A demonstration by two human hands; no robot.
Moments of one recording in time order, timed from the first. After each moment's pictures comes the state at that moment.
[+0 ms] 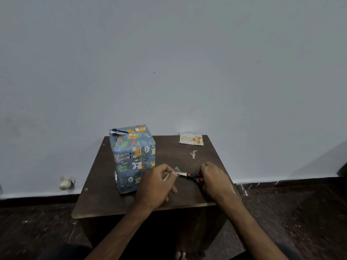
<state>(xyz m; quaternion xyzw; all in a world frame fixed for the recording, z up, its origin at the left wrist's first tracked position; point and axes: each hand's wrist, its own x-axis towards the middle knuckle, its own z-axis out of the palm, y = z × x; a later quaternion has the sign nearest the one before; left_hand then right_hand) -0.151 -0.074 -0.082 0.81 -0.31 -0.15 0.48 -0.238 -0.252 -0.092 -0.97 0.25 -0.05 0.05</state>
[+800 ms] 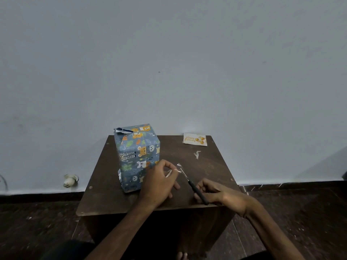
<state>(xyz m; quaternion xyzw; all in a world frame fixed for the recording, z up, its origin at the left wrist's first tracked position) -0.144 -0.079 -0.086 0.79 -0.27 -0.15 0.52 -0.279 -0.250 -0.079 -0.78 0.11 0.10 0.60</state>
